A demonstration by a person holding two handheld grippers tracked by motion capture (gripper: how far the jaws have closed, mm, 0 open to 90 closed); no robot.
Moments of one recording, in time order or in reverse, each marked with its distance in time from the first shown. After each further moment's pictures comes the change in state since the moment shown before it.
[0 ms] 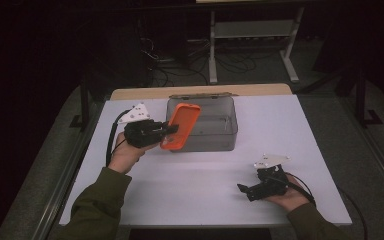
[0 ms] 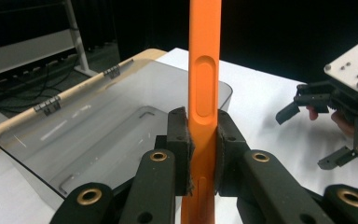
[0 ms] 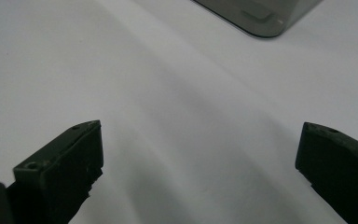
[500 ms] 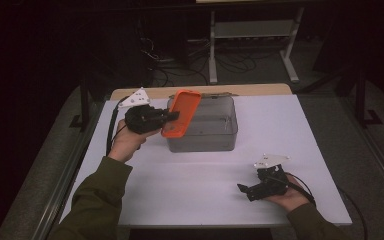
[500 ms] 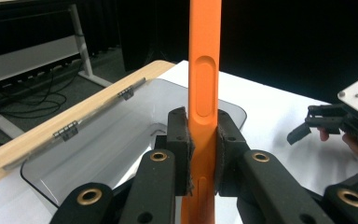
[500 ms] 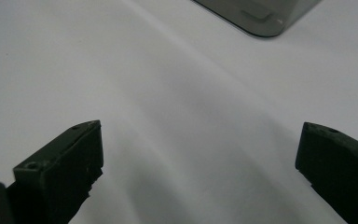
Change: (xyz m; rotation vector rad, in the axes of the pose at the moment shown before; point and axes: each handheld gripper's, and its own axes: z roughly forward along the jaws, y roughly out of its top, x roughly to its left) left arm 0.019 0.028 0.008 -0.010 0.009 -0.012; right arm 0.000 0.000 0.000 0.001 0.000 0.002
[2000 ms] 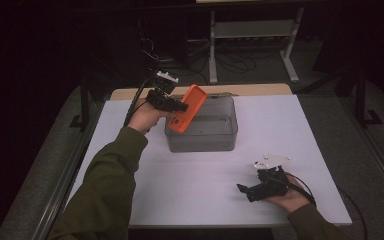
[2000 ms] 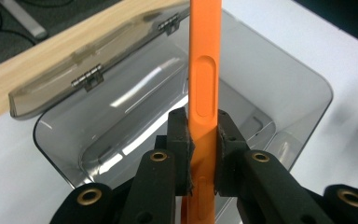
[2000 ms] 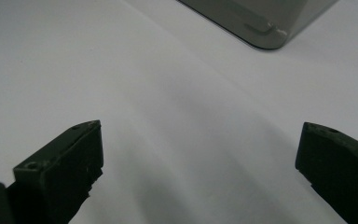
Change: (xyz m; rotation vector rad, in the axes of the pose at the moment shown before) left arm 0.037 0.030 0.074 0.447 0.116 -0.169; right arm 0.004 0.002 -0.005 -0.027 0.001 -0.015
